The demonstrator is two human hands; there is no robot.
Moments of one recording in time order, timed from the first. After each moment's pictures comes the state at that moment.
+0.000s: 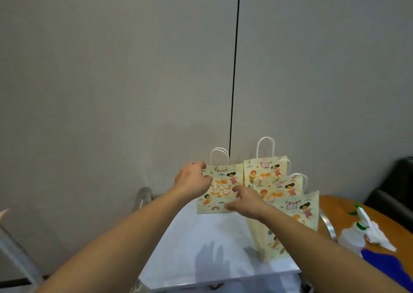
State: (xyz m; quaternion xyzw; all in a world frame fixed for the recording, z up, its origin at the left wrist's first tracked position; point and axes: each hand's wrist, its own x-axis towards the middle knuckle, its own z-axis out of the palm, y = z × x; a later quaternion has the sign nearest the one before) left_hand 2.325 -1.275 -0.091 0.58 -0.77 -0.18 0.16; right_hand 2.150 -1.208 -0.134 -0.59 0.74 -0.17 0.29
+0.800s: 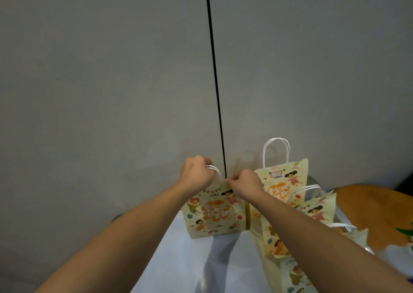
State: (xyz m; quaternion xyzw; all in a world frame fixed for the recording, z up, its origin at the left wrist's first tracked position) left_hand 2.197 -1.479 -0.127 0.59 -0.77 -0.20 0.11; right_hand 2.052 -1.439 -0.195 -0.48 0.79 -0.23 0.30
